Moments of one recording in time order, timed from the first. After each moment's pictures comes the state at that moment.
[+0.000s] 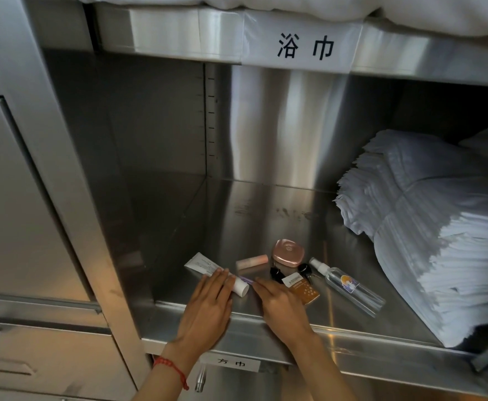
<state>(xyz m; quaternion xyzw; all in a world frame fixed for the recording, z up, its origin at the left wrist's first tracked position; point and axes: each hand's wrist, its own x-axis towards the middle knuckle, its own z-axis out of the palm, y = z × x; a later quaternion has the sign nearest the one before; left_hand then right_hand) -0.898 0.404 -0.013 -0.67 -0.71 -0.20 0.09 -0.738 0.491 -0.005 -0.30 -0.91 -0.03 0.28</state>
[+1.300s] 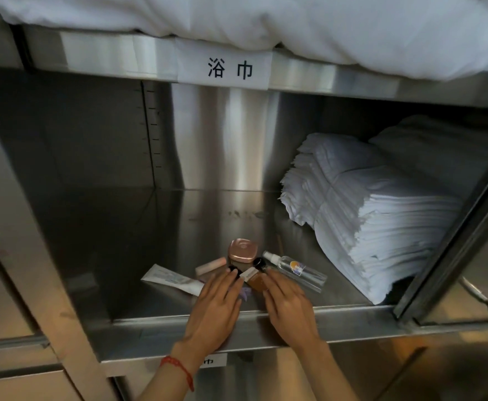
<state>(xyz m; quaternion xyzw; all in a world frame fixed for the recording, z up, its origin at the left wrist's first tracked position) -0.840 0.425 0.004 -0.77 -0.57 -0.27 0.13 -0.663 0.466 0.003 -0.42 -0.83 -0.12 0.35</state>
